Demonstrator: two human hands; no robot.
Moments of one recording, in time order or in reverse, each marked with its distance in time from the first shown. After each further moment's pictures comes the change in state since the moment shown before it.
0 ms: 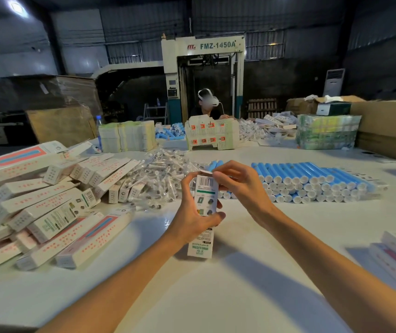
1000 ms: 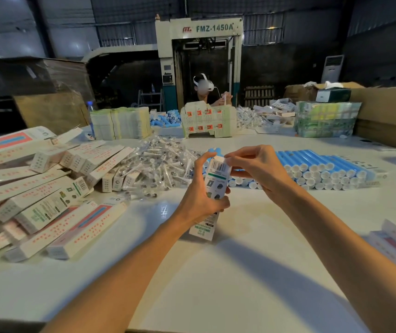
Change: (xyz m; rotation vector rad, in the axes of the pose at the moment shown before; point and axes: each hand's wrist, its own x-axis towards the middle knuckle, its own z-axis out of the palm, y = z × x) left_hand 0.024 0.000 0.015 0.042 -0.099 0.016; right_hand 0.012 -0.016 -0.032 -0.067 0.122 0.296
